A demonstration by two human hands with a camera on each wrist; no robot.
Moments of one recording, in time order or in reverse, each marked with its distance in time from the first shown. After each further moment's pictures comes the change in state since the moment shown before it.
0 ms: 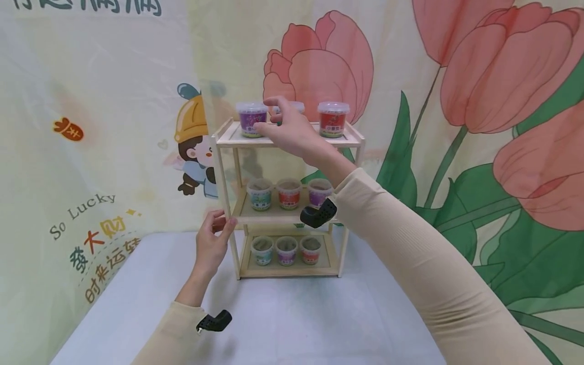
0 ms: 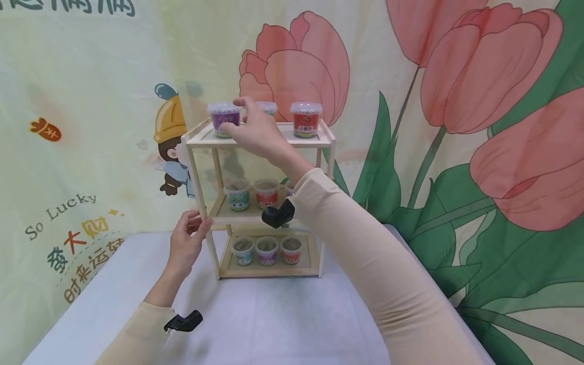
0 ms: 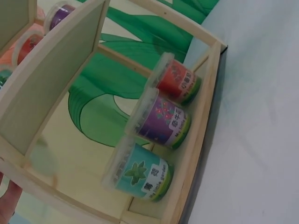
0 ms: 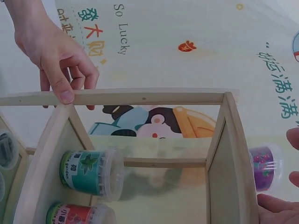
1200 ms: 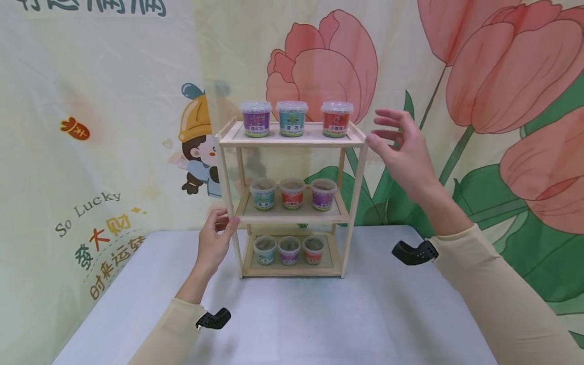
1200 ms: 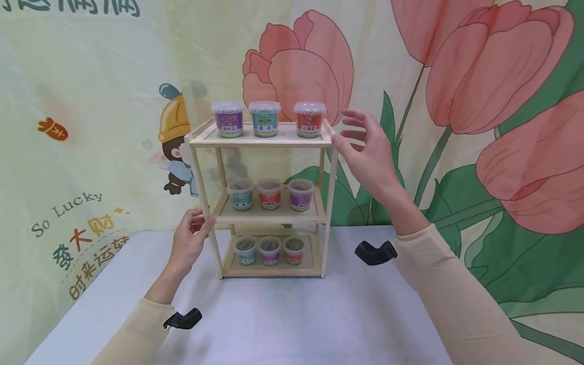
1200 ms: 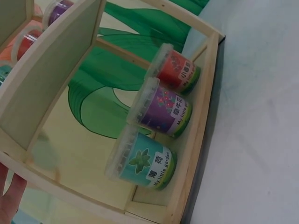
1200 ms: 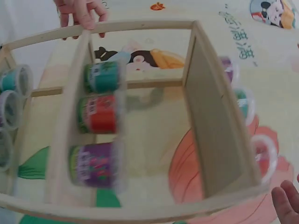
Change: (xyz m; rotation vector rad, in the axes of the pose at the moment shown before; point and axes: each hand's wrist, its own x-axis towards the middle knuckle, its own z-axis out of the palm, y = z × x) left_hand 0.001 0.002 -0.005 0.026 -0.061 -0.010; right_hand -0.100 0.103 -0.093 0.030 0.435 -0.194
